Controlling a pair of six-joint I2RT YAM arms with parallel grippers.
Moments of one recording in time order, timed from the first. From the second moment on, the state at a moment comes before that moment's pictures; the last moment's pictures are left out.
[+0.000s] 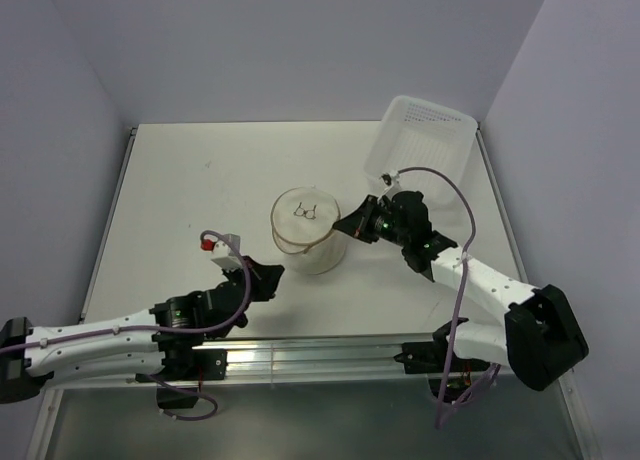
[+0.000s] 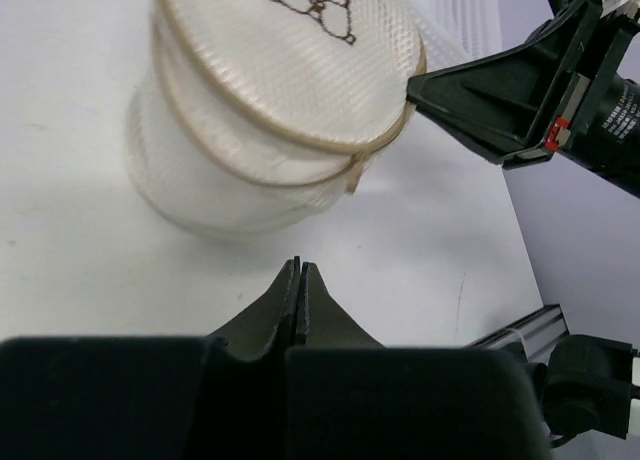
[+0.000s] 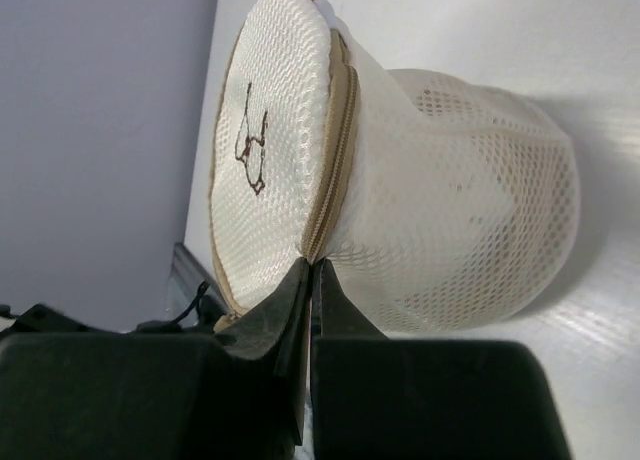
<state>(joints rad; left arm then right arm) -1.29 0.76 0.42 -0.01 -0.75 -0.97 0.50 1.15 0.57 0.22 -0.33 0.89</state>
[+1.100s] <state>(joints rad) -0.95 1.01 0.53 0.17 -0.30 -0.82 0.47 1.34 0.73 0.21 -0.46 0.80</state>
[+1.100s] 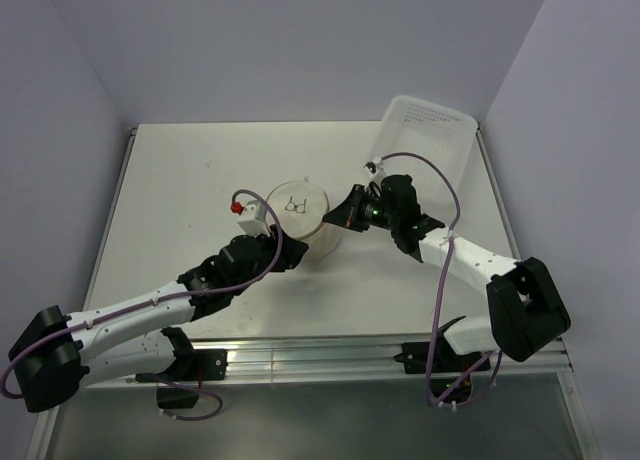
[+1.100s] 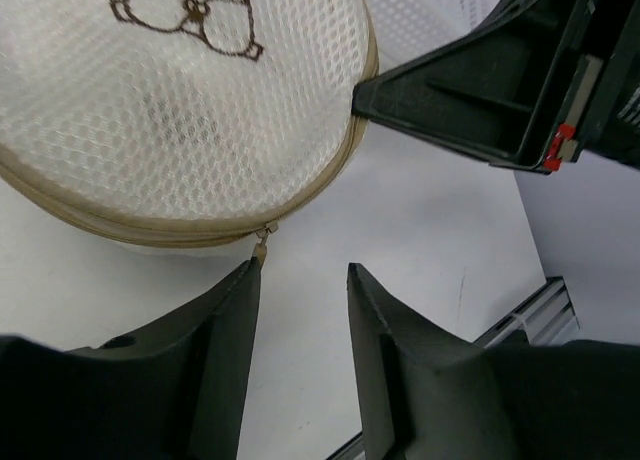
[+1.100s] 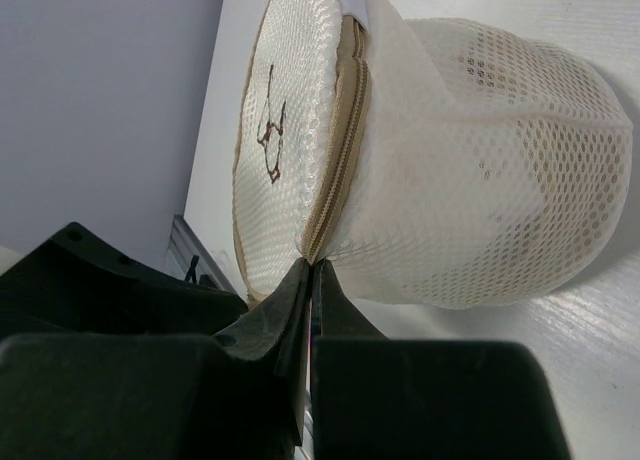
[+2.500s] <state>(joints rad) -0.95 1.05 0.58 0.09 -0.36 -0.74 0.47 1.34 0.73 0.21 -0.47 0.80</state>
